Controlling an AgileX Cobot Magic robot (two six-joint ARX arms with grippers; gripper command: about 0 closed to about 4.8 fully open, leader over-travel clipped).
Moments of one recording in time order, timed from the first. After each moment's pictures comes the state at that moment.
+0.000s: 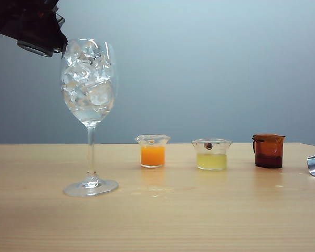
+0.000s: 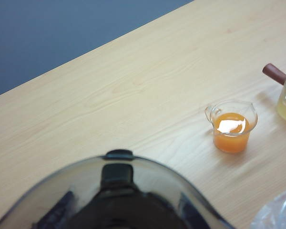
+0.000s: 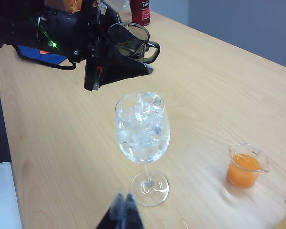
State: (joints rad) left arm -0.37 1.05 0.84 -0.15 0.00 0.30; right arm 0.71 0.80 0.84 -0.28 -0.31 -0.04
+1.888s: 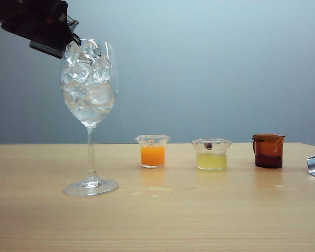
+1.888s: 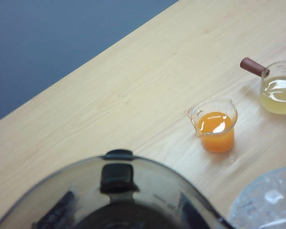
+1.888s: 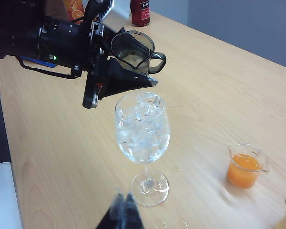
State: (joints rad) left arm -0.43 1.06 0.80 -0.08 0.00 0.41; right arm 0.71 0.80 0.84 -0.28 -0.31 -0.04
